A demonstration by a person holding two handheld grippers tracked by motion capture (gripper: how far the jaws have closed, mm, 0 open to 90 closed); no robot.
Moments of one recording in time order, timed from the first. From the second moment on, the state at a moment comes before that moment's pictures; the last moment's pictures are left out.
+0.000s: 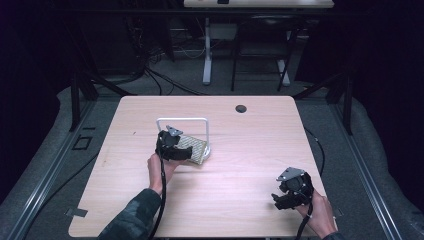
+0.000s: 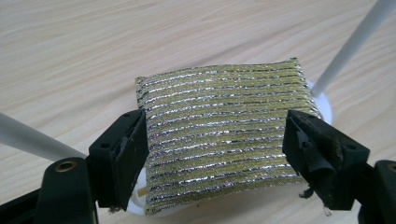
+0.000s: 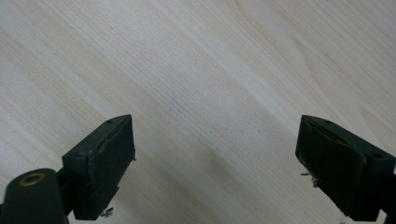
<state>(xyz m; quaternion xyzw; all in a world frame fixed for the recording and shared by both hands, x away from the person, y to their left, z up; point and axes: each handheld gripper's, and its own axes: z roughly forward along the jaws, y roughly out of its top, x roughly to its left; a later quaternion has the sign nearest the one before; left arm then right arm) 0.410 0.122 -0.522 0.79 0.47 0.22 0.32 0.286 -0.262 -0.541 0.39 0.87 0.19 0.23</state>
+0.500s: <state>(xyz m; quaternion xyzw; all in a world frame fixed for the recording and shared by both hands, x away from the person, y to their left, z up) 0.388 0.119 -0.506 0.81 0.44 0.21 0.33 0.289 -0.260 -0.542 0.38 0.87 0.20 0.22</state>
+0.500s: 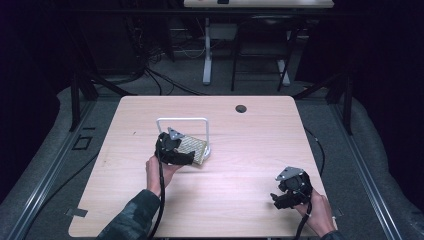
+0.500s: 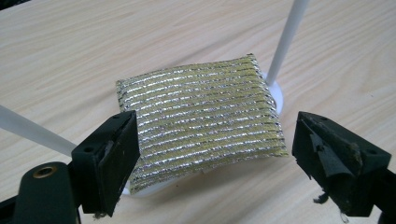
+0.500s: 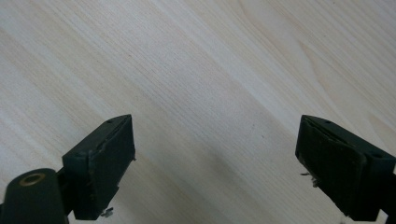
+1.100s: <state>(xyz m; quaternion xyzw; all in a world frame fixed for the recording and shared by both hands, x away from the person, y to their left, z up) 0.354 0.132 -0.494 0.82 0.42 0.20 0.32 0.287 -0.257 -0.540 0.38 0.88 0.20 0.23</state>
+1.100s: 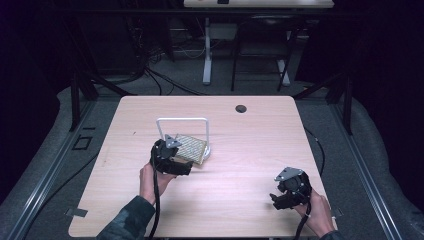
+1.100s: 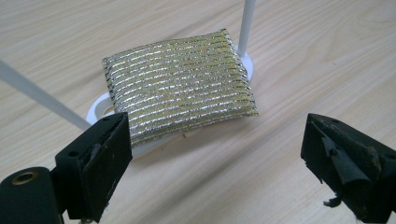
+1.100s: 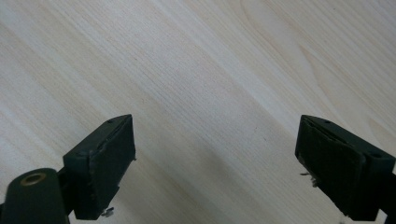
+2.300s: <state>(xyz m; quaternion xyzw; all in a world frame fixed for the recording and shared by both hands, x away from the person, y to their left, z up) 0.271 0.164 -0.509 0.85 0.39 0.19 0.30 0.279 -0.265 -0.539 0.39 0.87 0.19 0.24</state>
